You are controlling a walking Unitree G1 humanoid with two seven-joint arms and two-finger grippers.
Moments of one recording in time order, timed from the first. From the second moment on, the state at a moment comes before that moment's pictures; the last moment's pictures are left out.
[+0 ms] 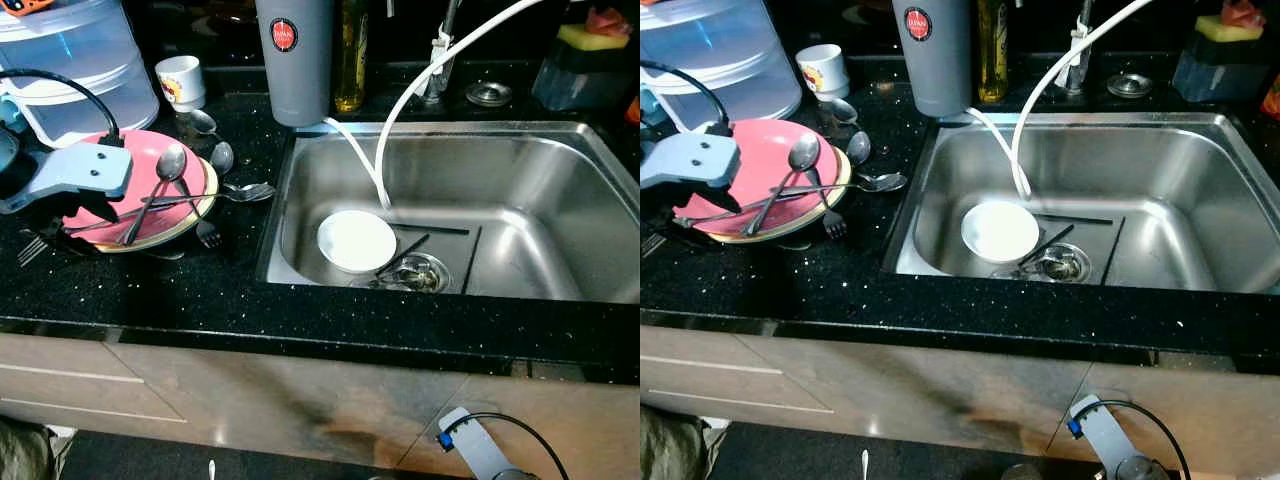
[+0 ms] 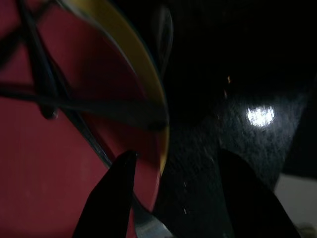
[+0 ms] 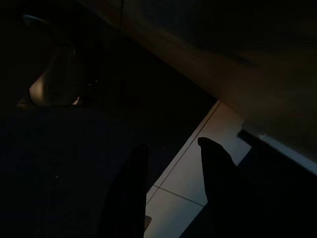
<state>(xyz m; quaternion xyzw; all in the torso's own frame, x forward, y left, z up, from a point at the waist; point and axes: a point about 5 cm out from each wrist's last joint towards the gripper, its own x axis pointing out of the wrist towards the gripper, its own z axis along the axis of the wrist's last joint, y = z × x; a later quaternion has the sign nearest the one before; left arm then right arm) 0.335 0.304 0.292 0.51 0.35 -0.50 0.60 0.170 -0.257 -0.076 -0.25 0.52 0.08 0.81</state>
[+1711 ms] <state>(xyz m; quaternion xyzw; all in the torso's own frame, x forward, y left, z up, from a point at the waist) 0.373 0.280 0.268 0.10 0.41 -0.14 0.90 0.170 -0.256 -0.076 -0.25 0.52 0.08 0.81</state>
